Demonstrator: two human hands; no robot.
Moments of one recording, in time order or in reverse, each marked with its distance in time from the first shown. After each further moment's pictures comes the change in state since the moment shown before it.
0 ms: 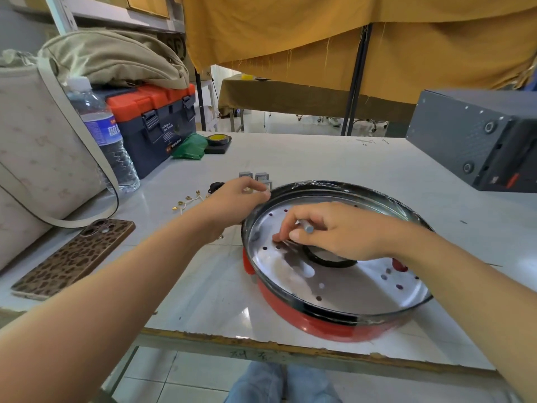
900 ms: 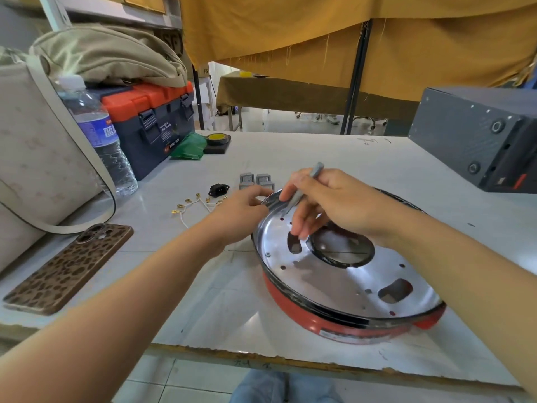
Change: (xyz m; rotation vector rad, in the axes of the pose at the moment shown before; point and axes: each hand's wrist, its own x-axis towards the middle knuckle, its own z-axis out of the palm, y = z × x) left_hand -0.002 -0.006 0.005 0.073 -0.034 0.086; right_hand 0.026 -0.008 -0.010 0.543 0.223 0.064
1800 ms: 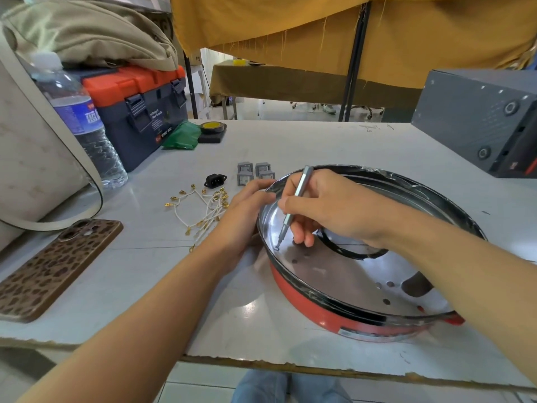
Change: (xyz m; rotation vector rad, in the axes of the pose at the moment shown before) left_hand 0.001 -0.020 0.026 -0.671 0.030 0.005; right_hand 0.012 0.016 0.018 -0.055 -0.066 -0.019
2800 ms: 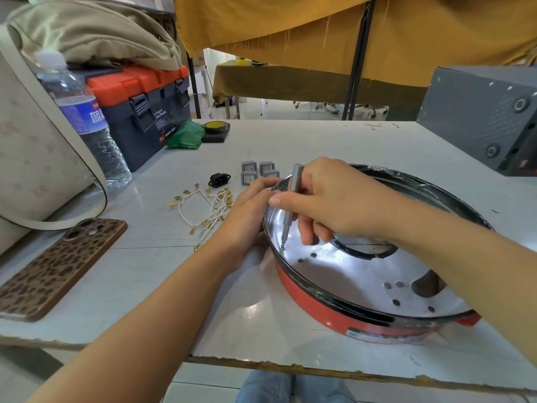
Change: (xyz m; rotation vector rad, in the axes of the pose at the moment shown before) left_hand -0.003 0.002 0.001 -0.018 -0.034 0.037; right_hand -0.003 -0.021 0.005 -0.385 0.078 -0.040
